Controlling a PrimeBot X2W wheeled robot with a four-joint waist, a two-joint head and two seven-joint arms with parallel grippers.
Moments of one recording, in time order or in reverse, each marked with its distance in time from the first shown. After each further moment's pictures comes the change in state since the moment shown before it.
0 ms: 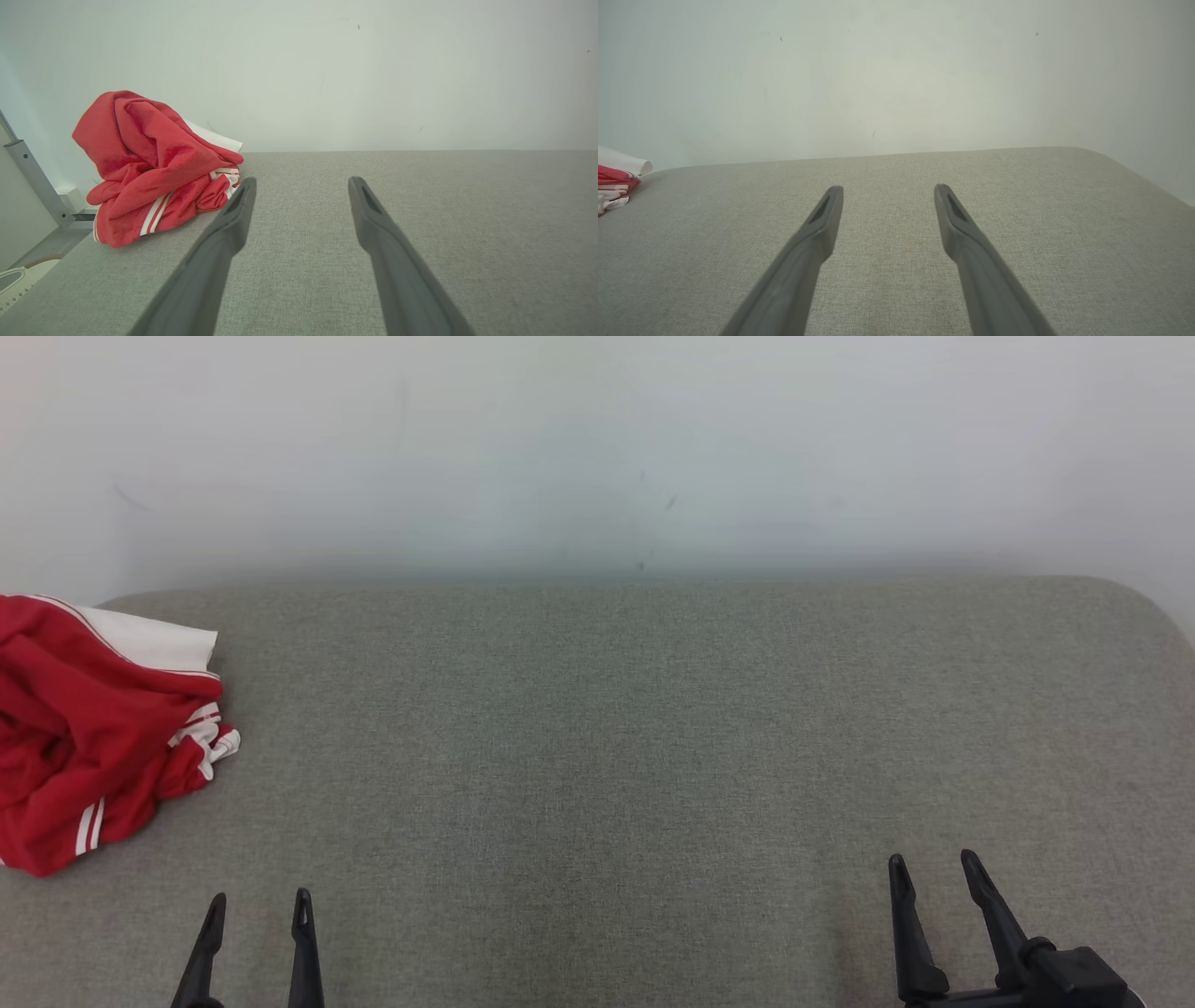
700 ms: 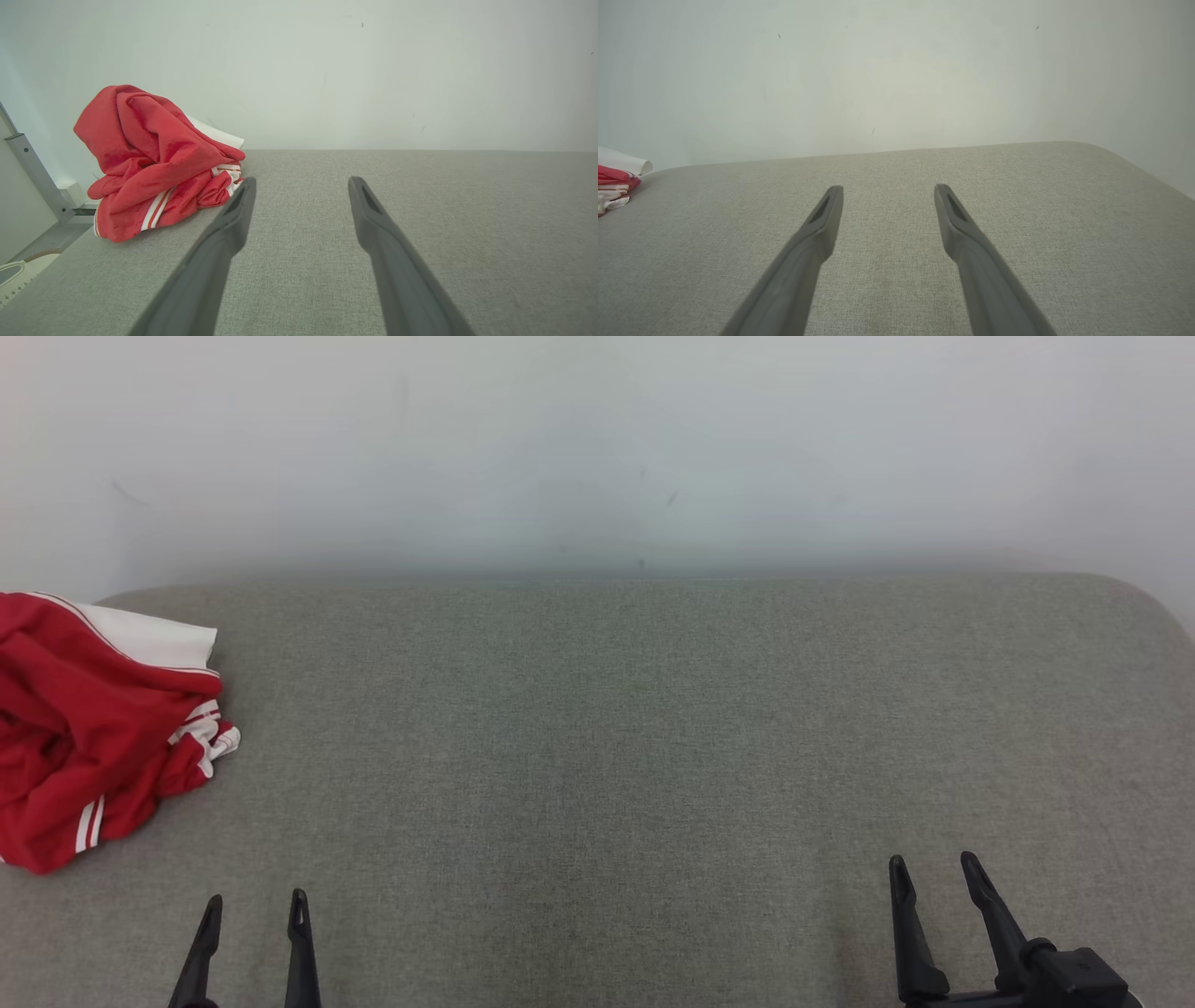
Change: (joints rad) left arm -0.001 -0.001 0.006 0.003 -0.012 -0.003 0.000; right arm 0.000 0.000 0.000 0.006 0.012 0.000 0.000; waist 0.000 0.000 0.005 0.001
